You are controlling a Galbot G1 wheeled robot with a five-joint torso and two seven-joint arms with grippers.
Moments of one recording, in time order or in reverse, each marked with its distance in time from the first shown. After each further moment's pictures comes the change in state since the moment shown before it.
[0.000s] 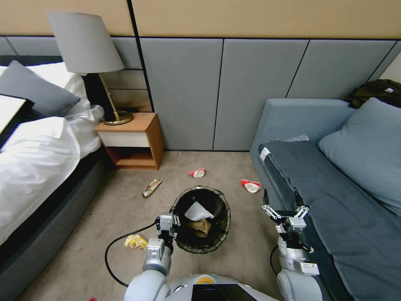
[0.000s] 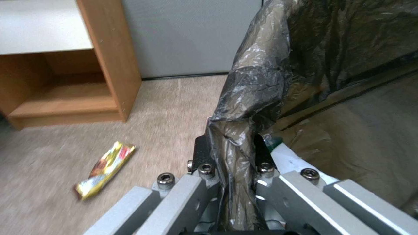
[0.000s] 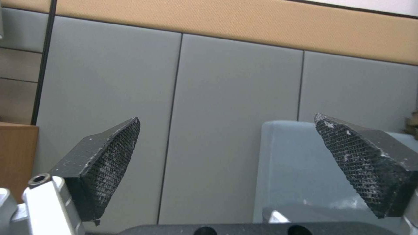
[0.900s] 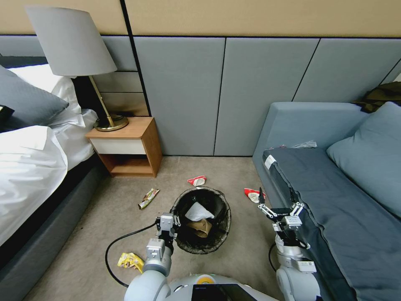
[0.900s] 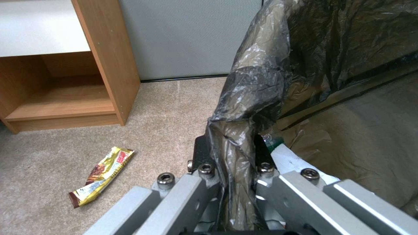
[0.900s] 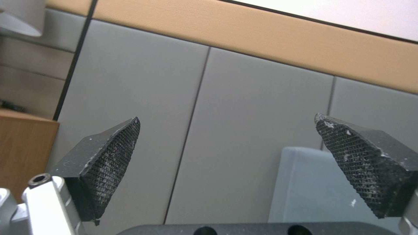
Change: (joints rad) left arm 0.000 0.000 0.000 -0.001 0.002 0.001 0.000; right arm 0.117 -0.088 0.000 -0.036 -0.059 -0.033 -0.038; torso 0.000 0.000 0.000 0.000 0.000
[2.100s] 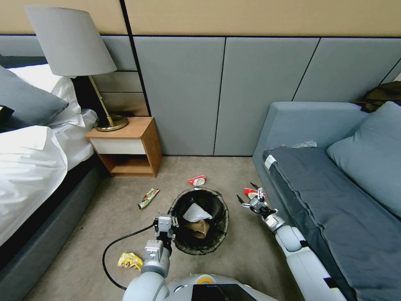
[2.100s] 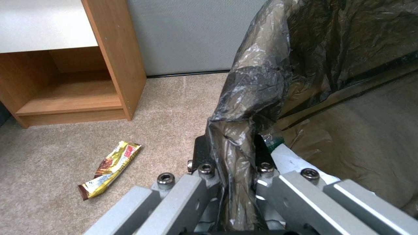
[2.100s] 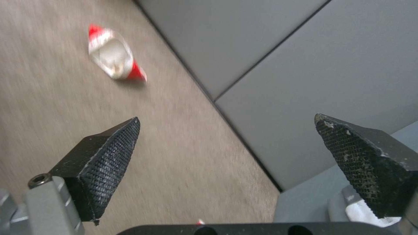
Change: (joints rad) left arm 0.022 -0.008 -0.013 -0.005 0.012 0.001 -0.003; right arm 0.503 -0.262 -0.130 -0.763 -0.397 -0.096 -0.208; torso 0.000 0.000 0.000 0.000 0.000
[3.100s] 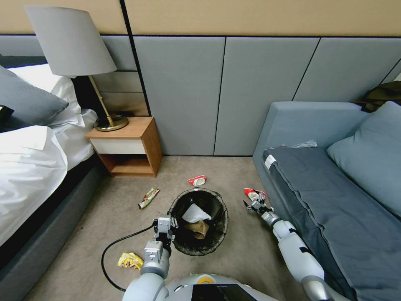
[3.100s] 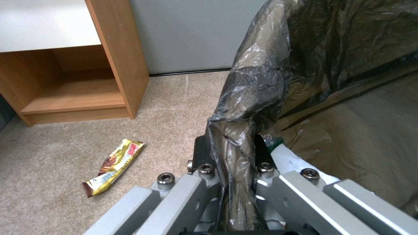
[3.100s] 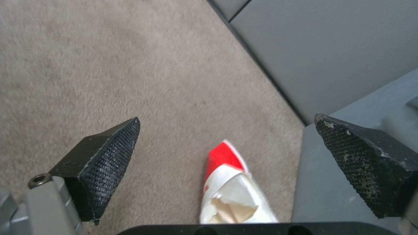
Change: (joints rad) left arm 0.013 -0.003 -0.005 -0.003 0.008 -0.003 -0.002; right arm 0.258 0.064 -0.007 -0.514 -0.152 0.046 0.095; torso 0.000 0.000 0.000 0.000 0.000
